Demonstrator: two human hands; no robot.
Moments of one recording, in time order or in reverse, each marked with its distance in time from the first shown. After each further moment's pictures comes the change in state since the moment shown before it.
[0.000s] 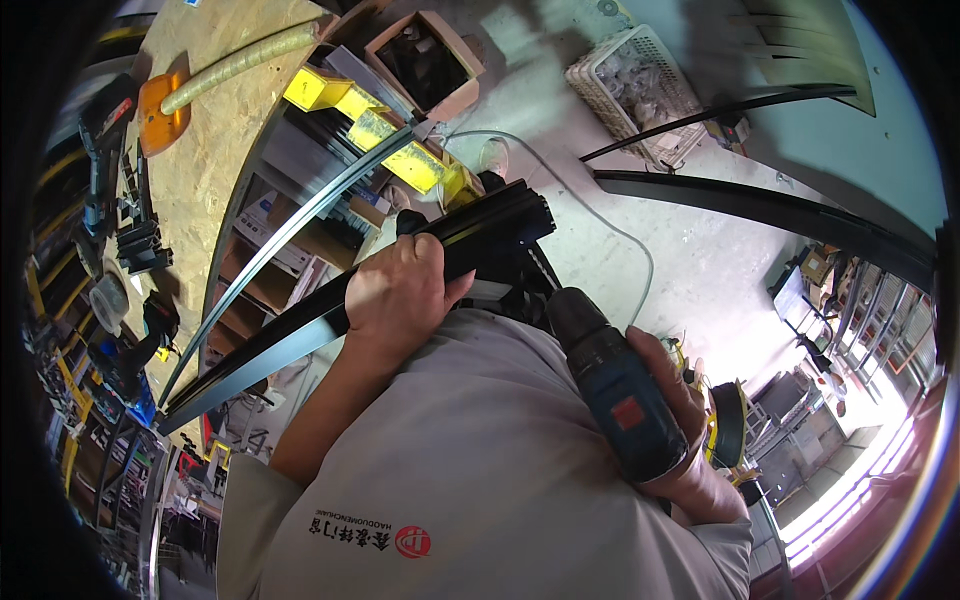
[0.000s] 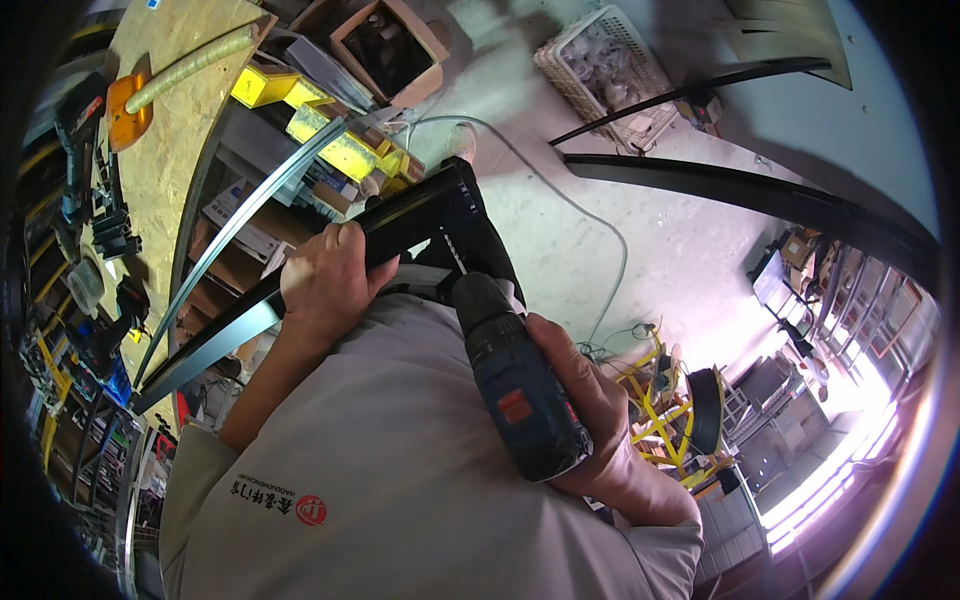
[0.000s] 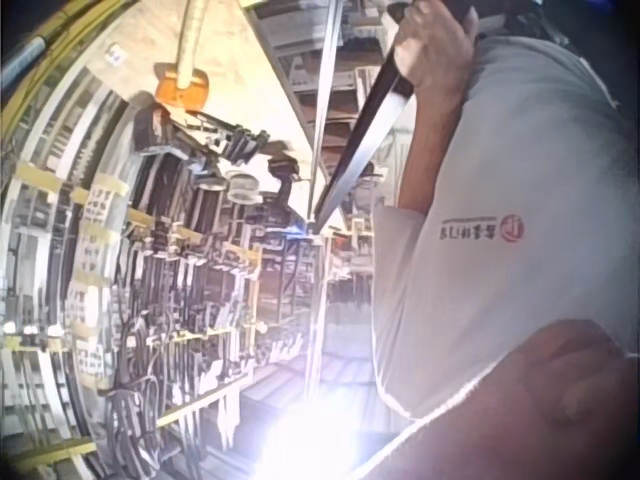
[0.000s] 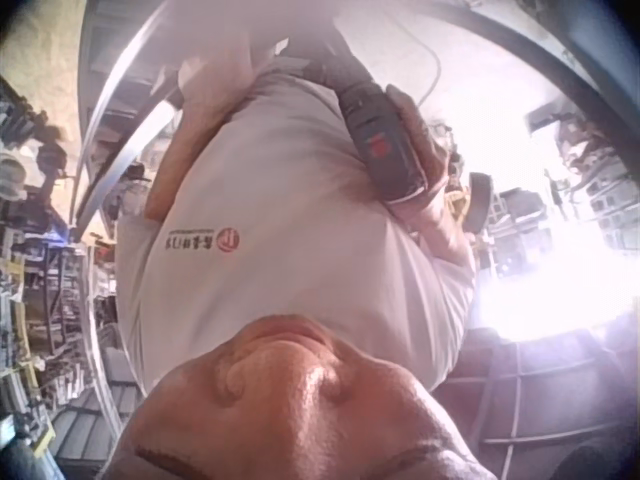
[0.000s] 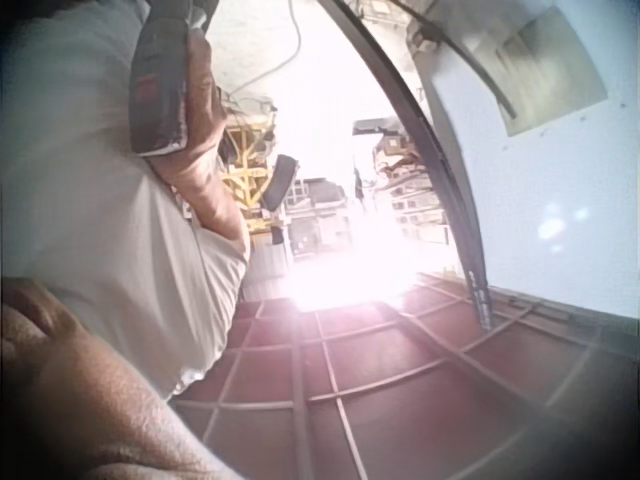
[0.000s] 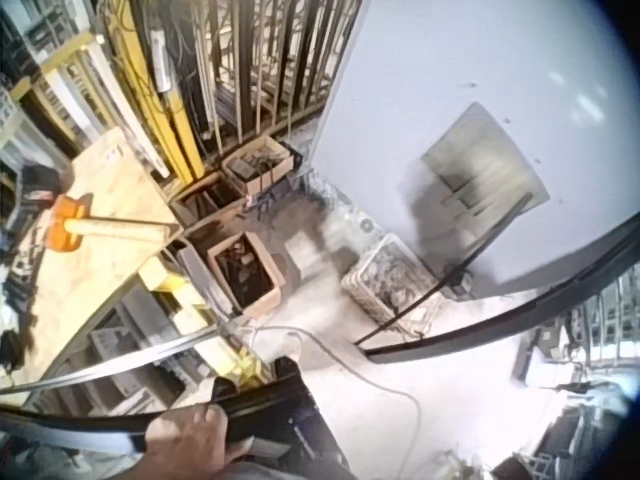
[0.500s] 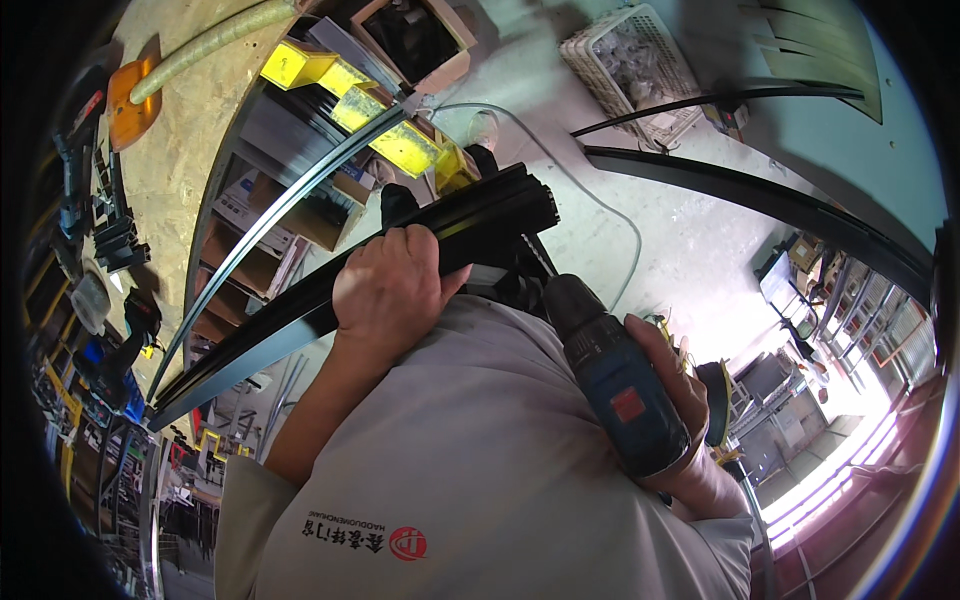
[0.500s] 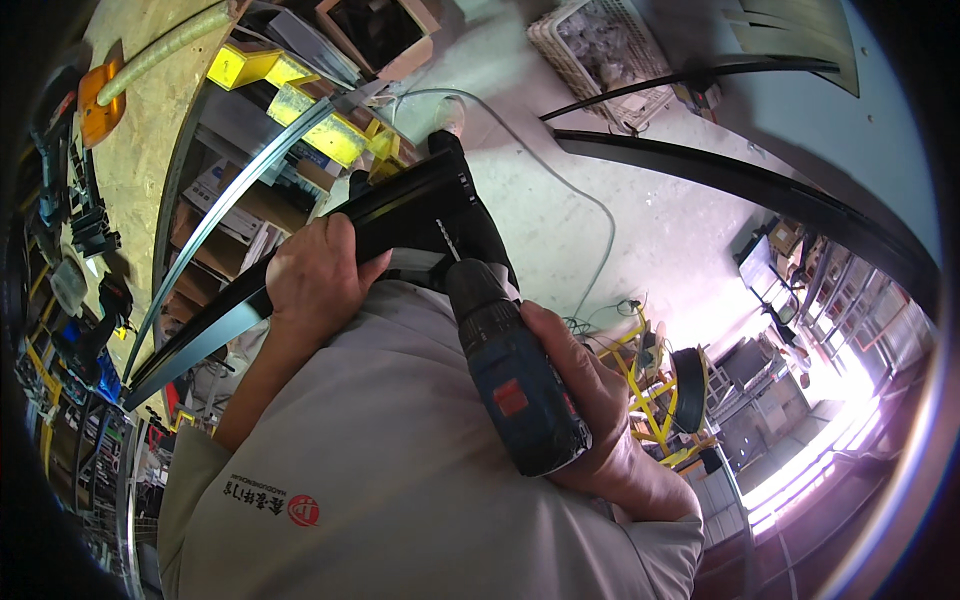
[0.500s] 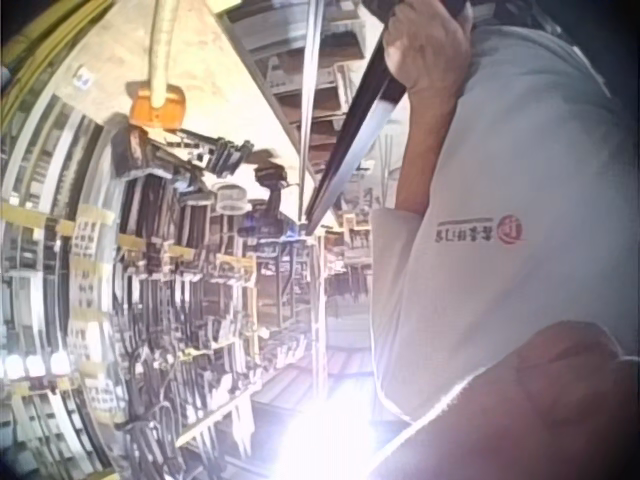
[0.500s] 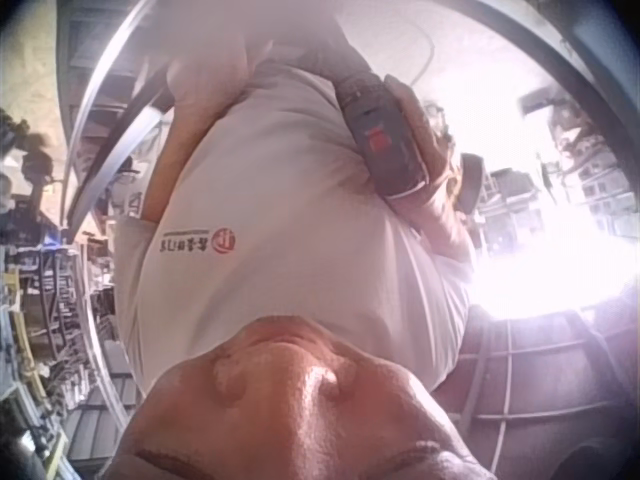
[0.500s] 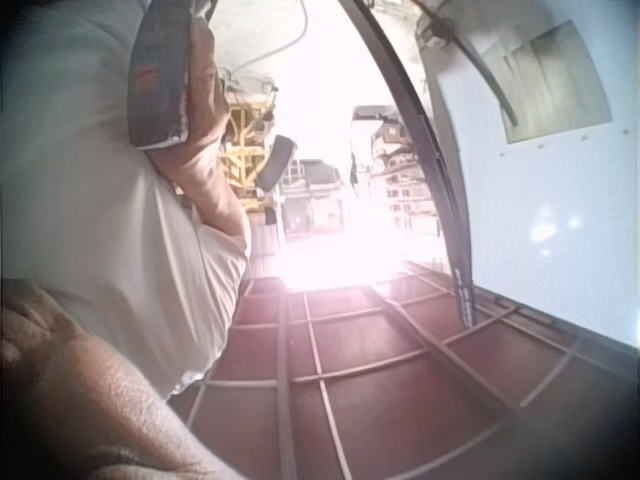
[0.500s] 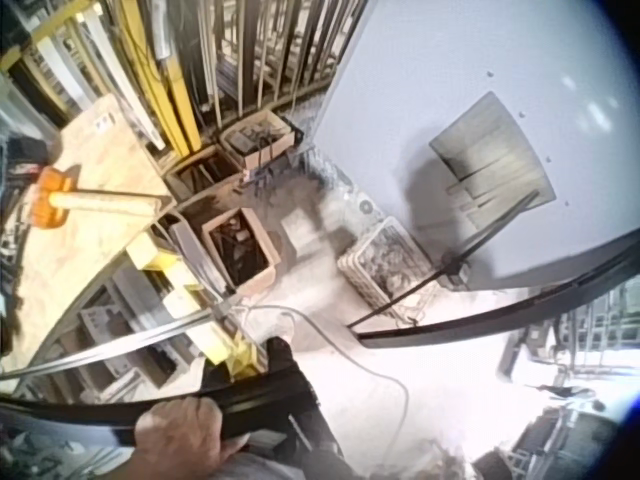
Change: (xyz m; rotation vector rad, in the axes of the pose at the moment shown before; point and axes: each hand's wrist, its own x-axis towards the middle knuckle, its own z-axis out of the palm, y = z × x) left_hand 0.000 -0.001 -0.003 -0.032 0.022 0.034; right_hand 0.020 -0.006 -0.002 -0.028 -0.058 0.048
